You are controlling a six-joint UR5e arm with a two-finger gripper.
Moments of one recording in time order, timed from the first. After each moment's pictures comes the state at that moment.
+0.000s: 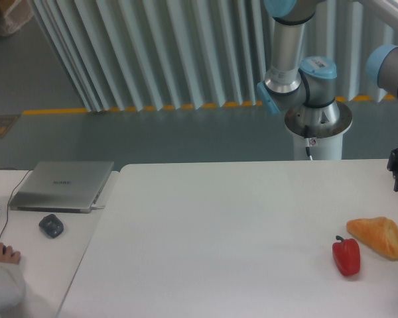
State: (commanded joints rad) arm 2.60 -1.90 -1.36 -1.42 1.55 1.54
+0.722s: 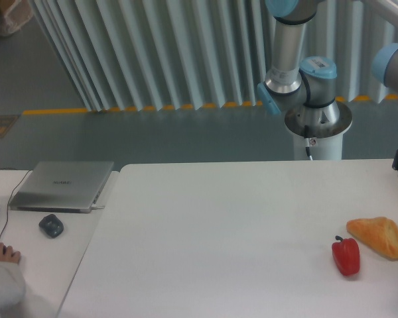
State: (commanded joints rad) arm 2.66 -1.89 -1.38 -1.41 1.68 1.57
